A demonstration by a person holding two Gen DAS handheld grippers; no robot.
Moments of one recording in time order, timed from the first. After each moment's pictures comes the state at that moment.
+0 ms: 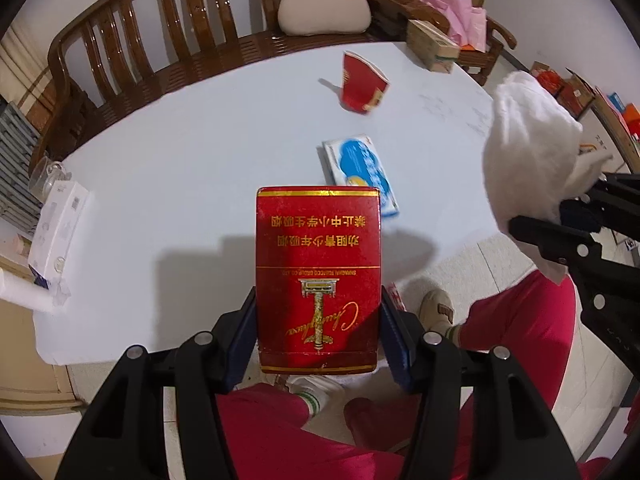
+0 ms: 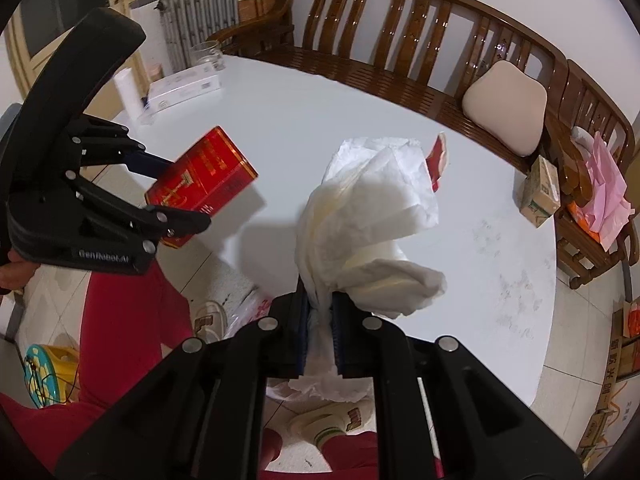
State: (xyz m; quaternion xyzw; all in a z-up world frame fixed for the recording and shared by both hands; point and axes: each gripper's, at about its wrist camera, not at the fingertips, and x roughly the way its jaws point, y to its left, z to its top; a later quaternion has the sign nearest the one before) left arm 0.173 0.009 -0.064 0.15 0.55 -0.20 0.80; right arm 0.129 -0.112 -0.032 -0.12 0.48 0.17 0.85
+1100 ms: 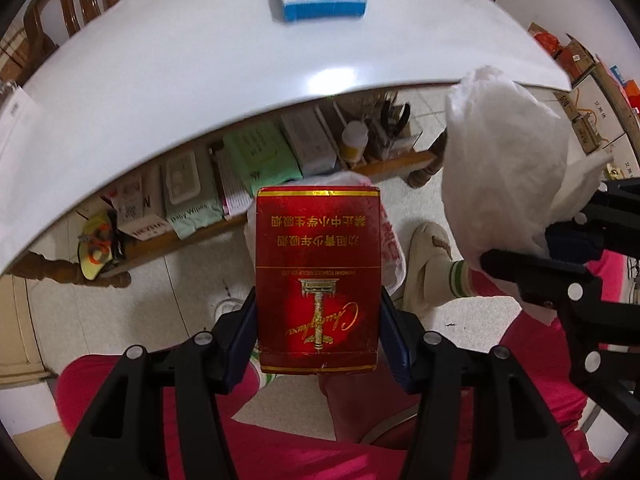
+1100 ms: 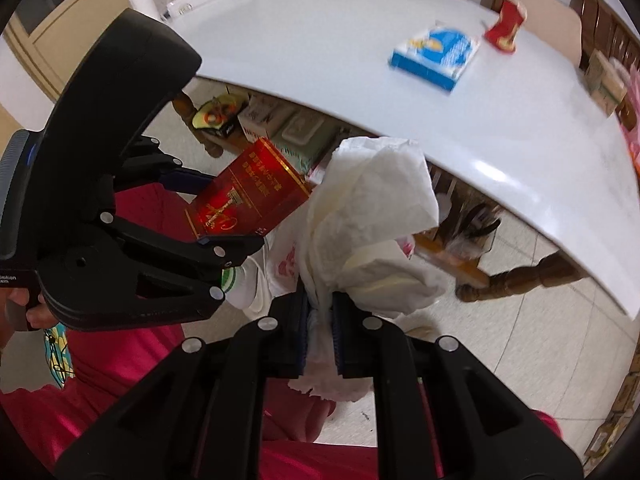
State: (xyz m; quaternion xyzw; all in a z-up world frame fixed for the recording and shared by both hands) left arm 0.096 0.006 -0.228 0.14 0.62 -0.21 0.75; right arm 0.061 -0.075 -0.180 -0.08 0.58 0.19 0.79
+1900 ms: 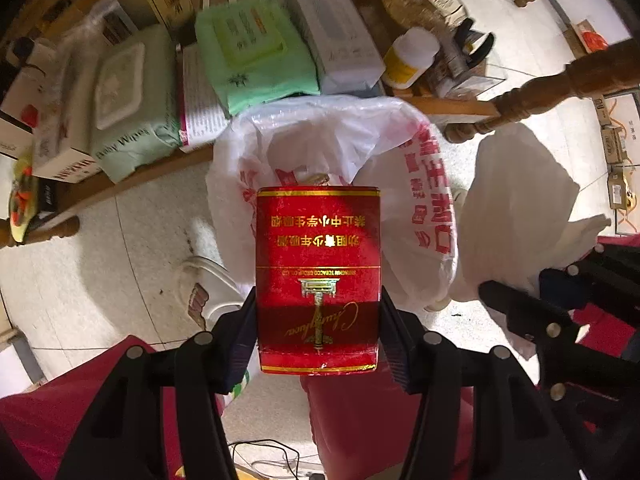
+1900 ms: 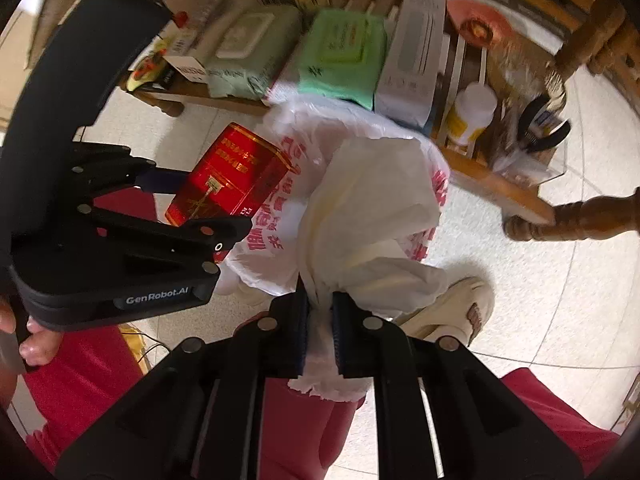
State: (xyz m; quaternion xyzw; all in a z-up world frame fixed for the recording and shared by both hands) left arm 0.163 -0.001 -0.396 0.10 0.73 -0.17 0.65; right arm 0.126 -0.090 -0.359 -0.01 0.70 0.15 0.70
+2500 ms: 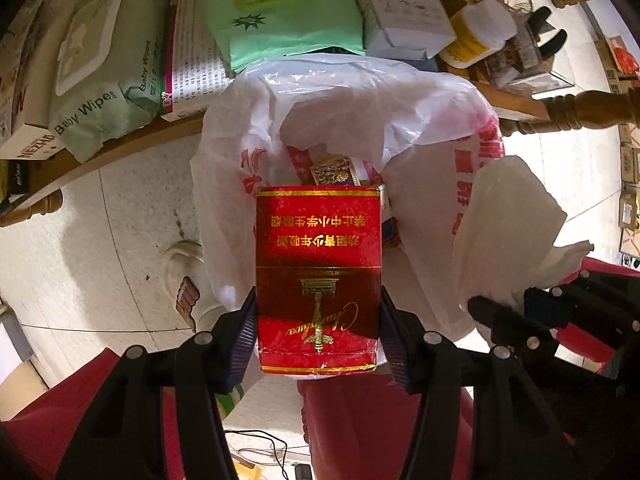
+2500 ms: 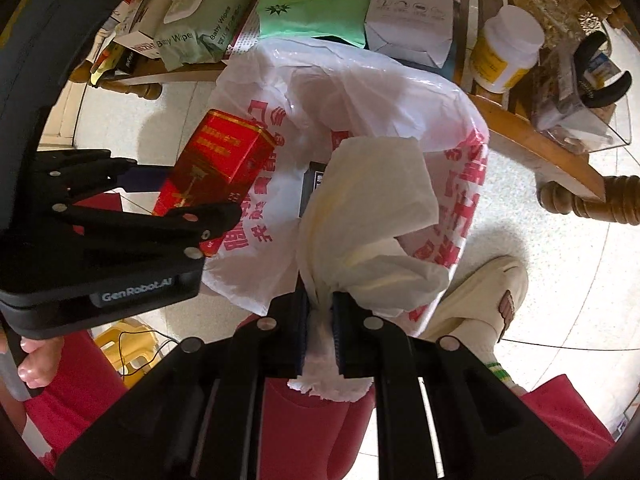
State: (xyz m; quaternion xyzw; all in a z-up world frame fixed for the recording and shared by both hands) left arm 0.190 0.005 -0.465 0.08 0.78 -0.14 0.61; right arm 0.151 -0.094 -0.439 0.03 0.75 0.15 0.65
